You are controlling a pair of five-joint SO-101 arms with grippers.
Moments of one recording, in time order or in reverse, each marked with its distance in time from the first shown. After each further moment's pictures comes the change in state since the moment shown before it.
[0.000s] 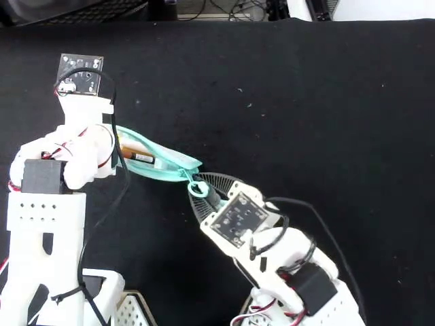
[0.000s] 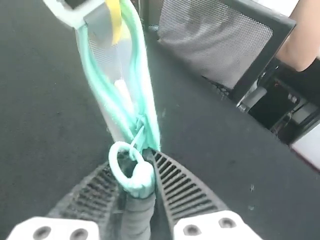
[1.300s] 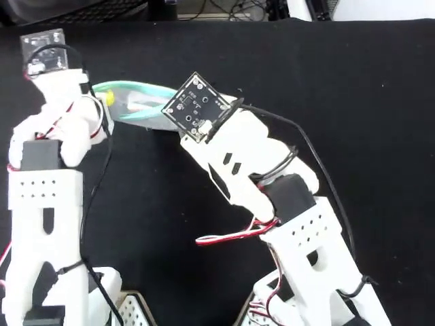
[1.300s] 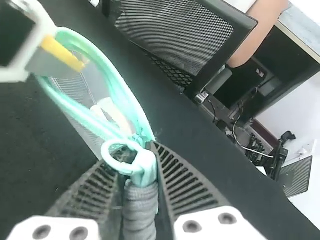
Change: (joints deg) left arm -6.6 -0.8 -4.0 -15.7 10.7; right arm 7.6 51.5 -42.3 -4.0 8.0
